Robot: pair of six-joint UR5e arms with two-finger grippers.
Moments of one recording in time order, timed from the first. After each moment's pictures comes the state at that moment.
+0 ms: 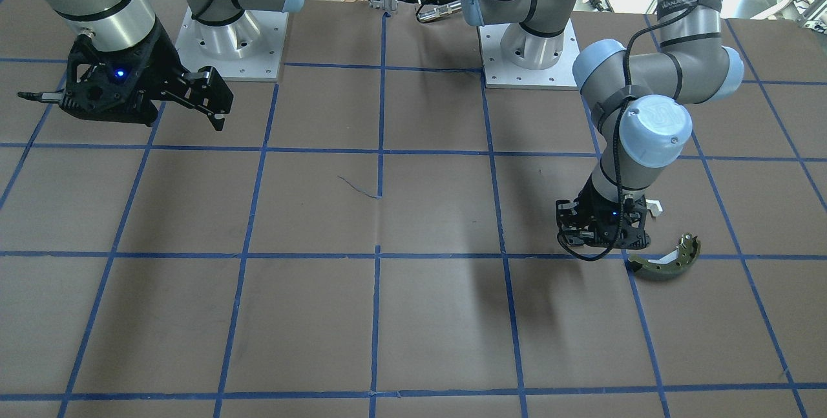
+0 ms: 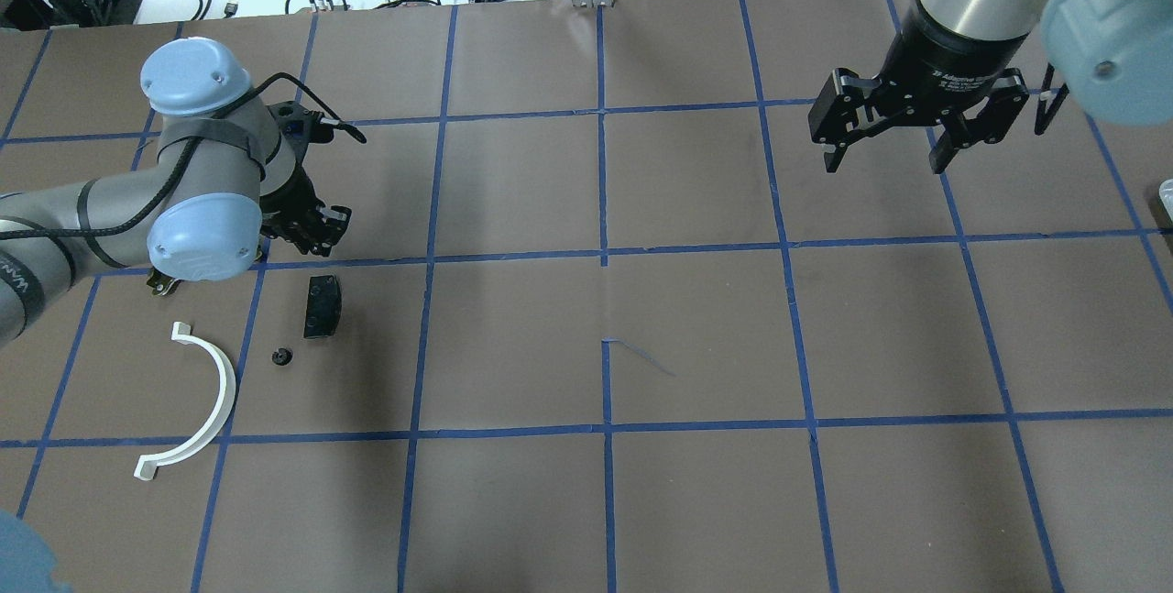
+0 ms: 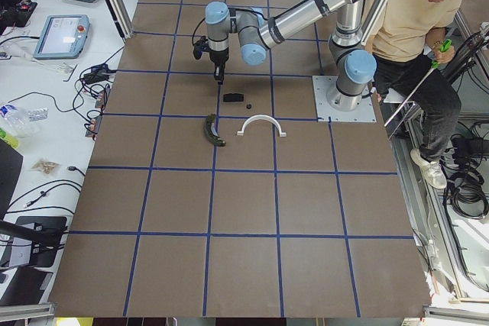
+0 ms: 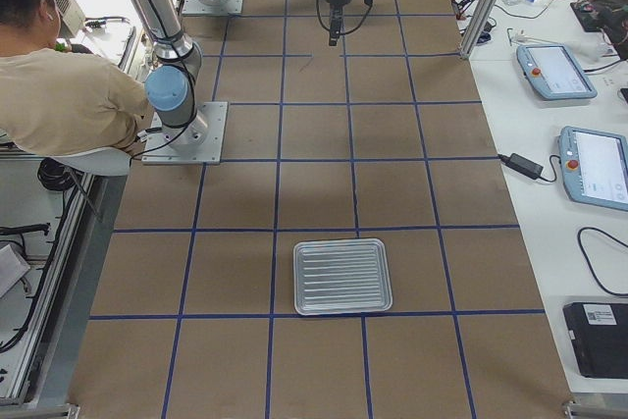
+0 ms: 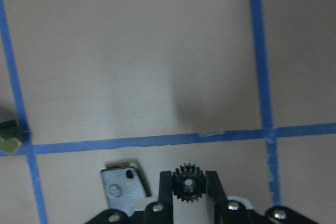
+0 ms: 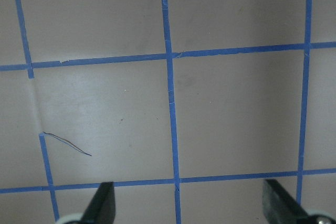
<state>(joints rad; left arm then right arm) -1.36 -1.82 -1.96 -0.94 1.68 0.33 1.53 -1.57 1.62 -1.57 -1.56 0.02</state>
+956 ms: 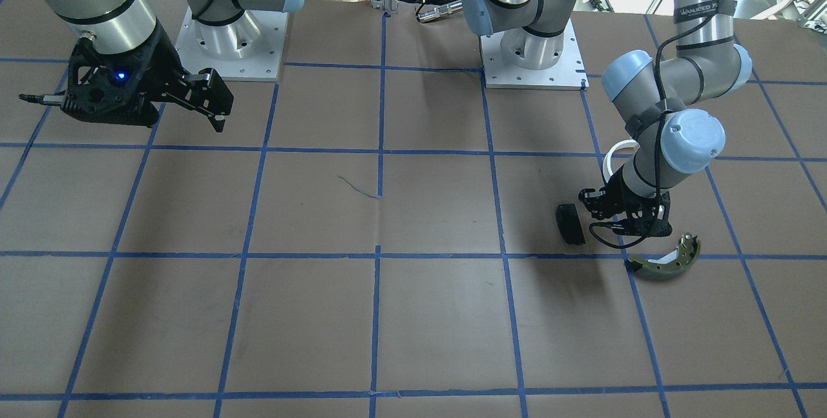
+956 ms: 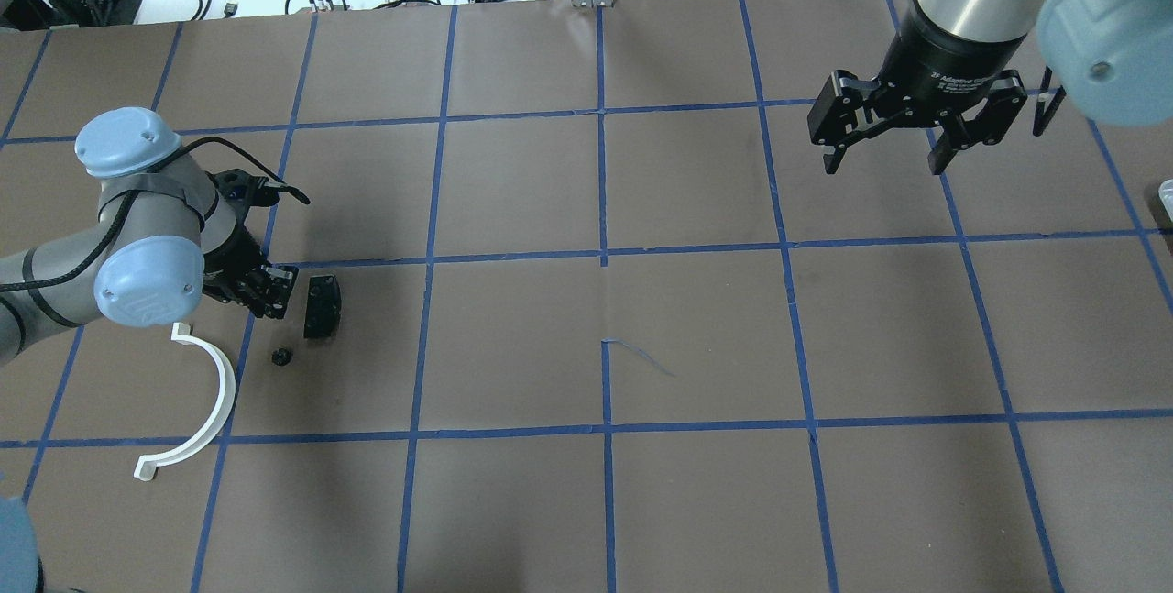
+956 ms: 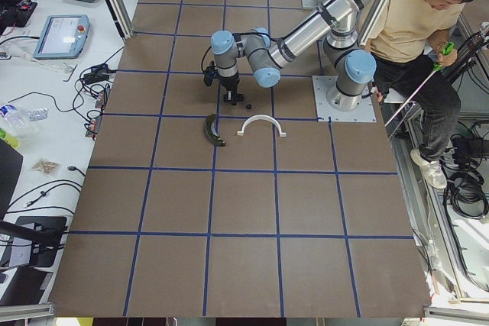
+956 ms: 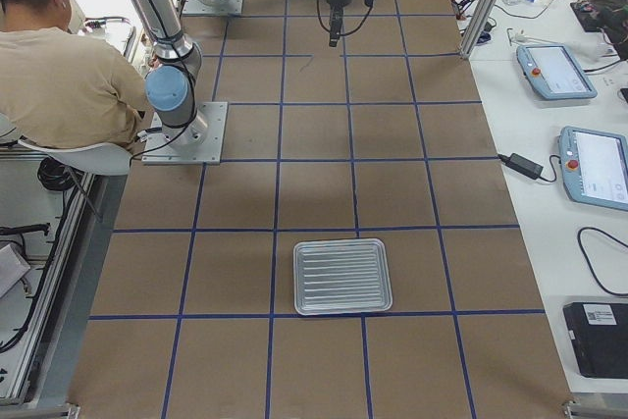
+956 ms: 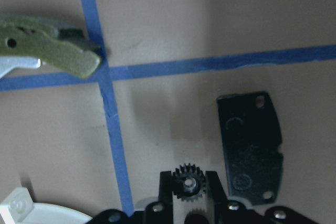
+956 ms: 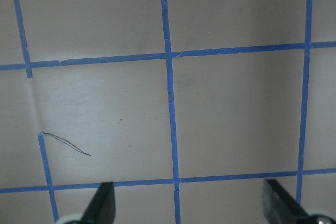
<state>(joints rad) -1.22 -1.84 -2.06 -0.93 1.67 0.40 1.53 -1.57 1.62 -1.57 -1.56 0.02</state>
